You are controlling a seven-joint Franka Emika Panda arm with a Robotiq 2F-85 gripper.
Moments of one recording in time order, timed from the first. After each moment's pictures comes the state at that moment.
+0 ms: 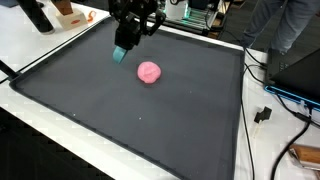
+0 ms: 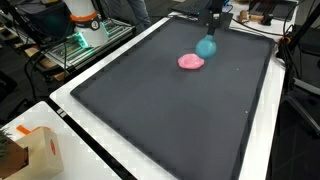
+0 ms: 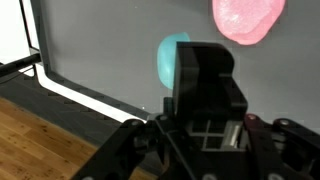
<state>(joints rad) 0.15 0.24 0.11 -1.93 -0.56 2.29 0.34</state>
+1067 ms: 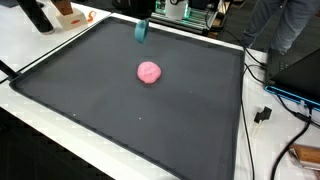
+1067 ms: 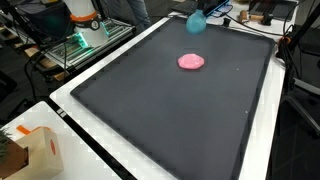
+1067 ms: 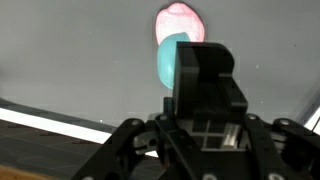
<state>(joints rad) 0.10 0.03 0.10 -2.01 -0.07 2.19 -0.06</state>
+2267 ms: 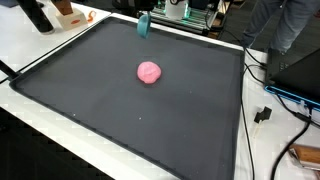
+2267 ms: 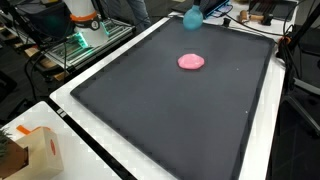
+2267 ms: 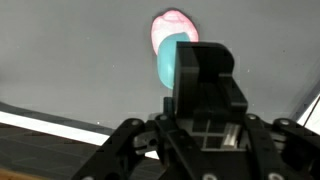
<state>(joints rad) 0.10 -0.01 0.10 -2.04 -0.04 2.17 -0.08</state>
